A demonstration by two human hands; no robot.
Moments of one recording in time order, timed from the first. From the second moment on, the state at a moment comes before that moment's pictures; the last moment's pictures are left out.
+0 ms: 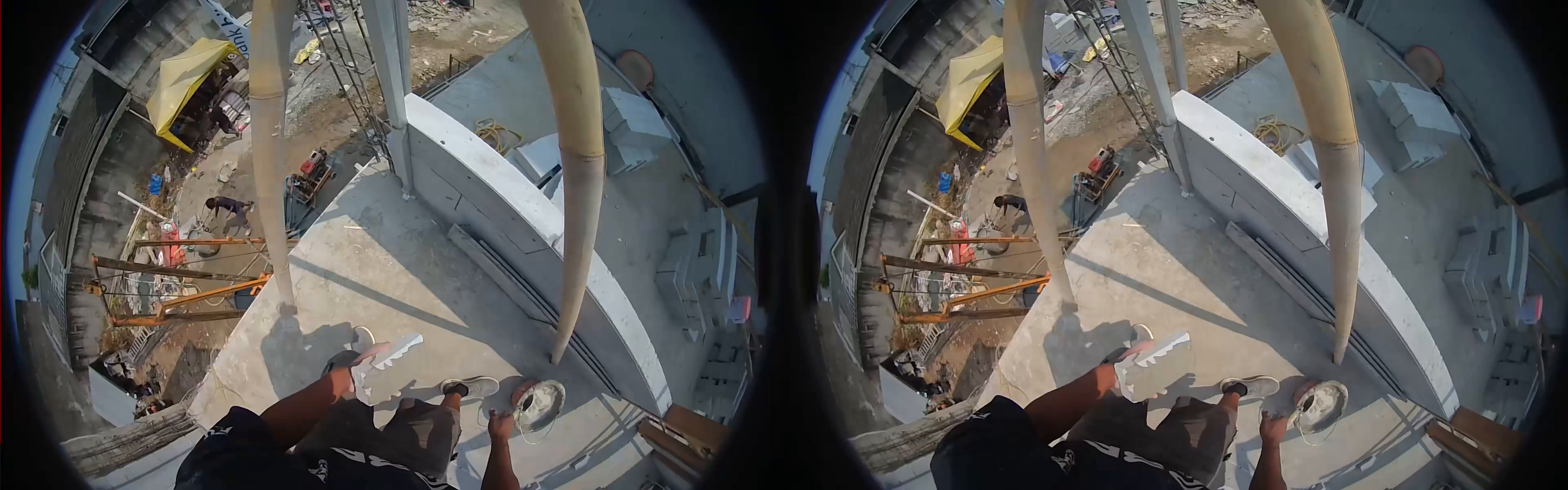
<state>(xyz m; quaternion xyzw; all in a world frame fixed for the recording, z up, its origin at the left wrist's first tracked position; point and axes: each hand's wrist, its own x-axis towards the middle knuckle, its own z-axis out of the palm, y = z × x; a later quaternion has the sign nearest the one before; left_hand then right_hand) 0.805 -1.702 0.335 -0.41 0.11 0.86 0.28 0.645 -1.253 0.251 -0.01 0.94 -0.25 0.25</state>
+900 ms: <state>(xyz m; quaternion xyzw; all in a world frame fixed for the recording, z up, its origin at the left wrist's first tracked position) 0.885 -2.080 0.460 -0.53 0.18 0.81 -0.15 0.398 -1.757 0.405 -0.33 0.86 -0.31 0.25</state>
